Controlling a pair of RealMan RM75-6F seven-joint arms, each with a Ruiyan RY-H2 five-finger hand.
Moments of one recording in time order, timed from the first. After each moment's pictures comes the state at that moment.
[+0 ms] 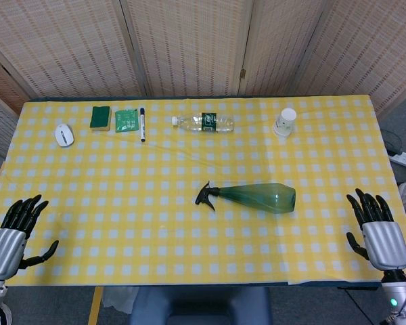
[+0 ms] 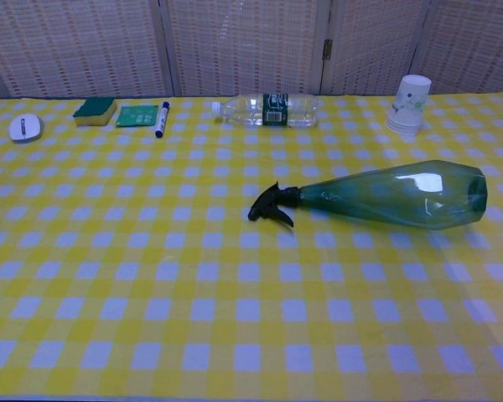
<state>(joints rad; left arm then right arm) -0.13 -1.13 0.00 -1.51 1.66 1.56 -0.12 0.09 -1.13 0.02 -1.63 -1.50 1.47 -0.17</state>
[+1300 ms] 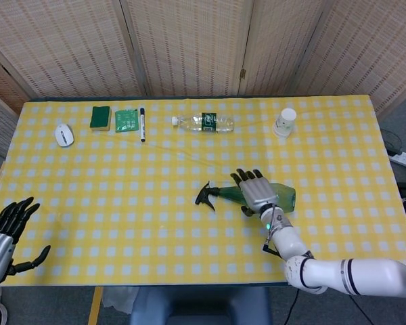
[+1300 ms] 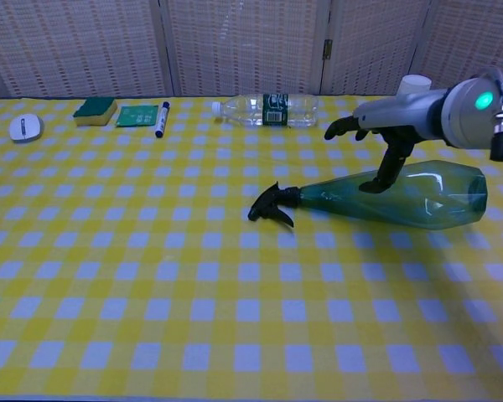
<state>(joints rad) -0.11 -1.08 0.03 -1.51 1.71 1.63 -0.30 1.03 -1.36 0.20 -1.88 -0.24 1.01 -0.87</state>
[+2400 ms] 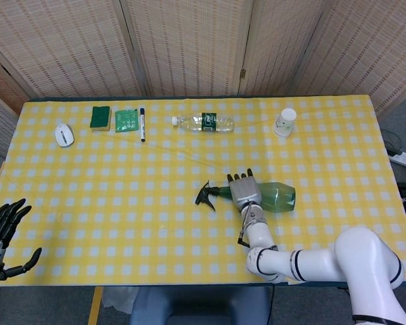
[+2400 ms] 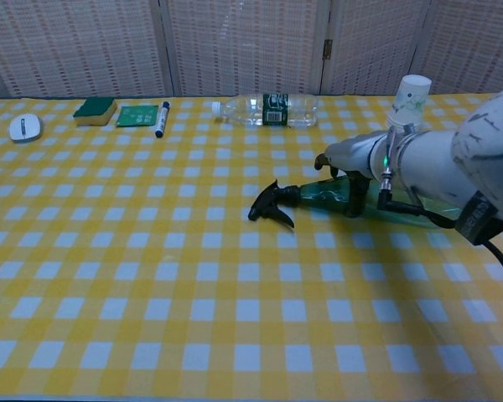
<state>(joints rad) -0.09 -1.07 0.03 -1.48 1.74 1.69 -0.38 1.16 -1.65 0.15 -1.52 -0.11 1.10 -1.05</state>
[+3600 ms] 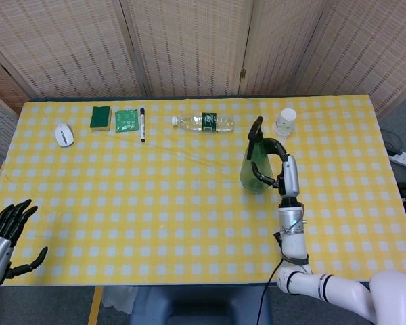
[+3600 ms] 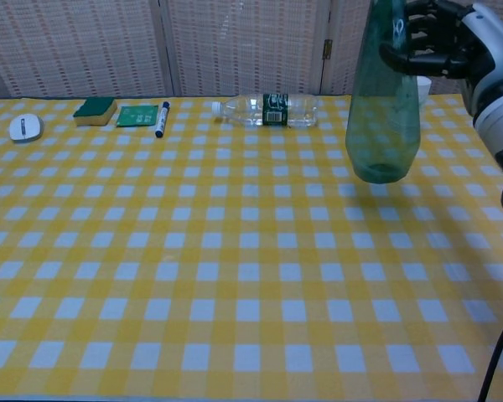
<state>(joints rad) -0.09 -1.07 0.03 -1.52 1.72 1.64 -0.28 0.66 -1.77 0.29 -1.24 -1.10 1.45 0.65</state>
